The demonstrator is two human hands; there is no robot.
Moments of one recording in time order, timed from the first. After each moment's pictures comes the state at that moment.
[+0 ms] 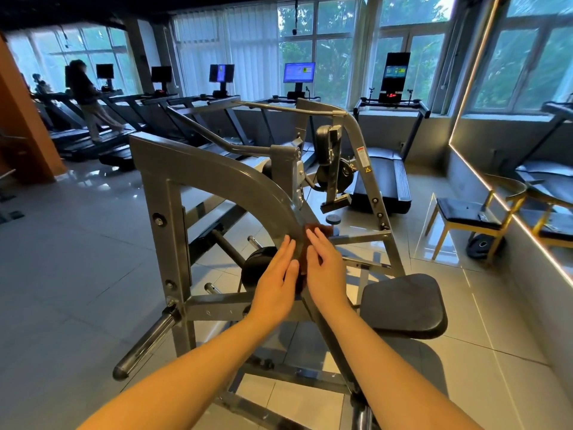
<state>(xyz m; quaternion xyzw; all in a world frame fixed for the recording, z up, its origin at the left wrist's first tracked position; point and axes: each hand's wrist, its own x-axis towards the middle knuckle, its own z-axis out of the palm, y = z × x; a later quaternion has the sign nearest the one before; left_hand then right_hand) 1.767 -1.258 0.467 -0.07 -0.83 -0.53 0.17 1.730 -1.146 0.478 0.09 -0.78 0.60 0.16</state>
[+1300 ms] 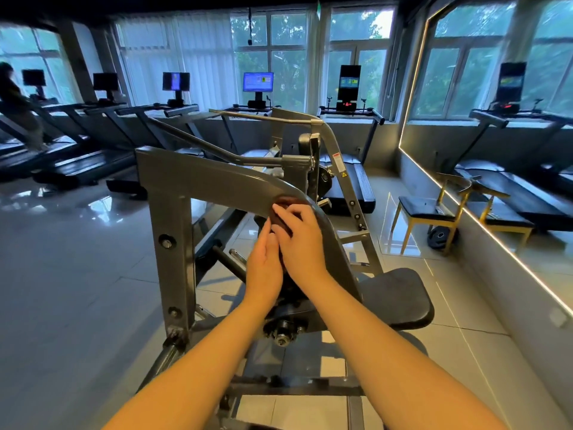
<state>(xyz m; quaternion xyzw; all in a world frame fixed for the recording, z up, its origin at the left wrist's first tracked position) 1.736 -1.352 0.514 -0.05 -0.72 -0.67 0.18 1.717 -1.268 0.546 0.15 -0.81 0.49 0.30</state>
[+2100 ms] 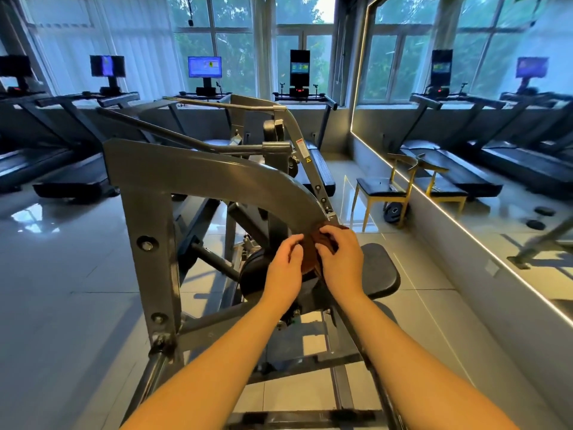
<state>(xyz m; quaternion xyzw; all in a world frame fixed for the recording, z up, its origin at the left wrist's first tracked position) 1.742 -1.345 0.487 -0.12 -0.74 -0.67 0.01 1.749 -1.220 0.488 -0.06 -0.82 0.45 0.34</state>
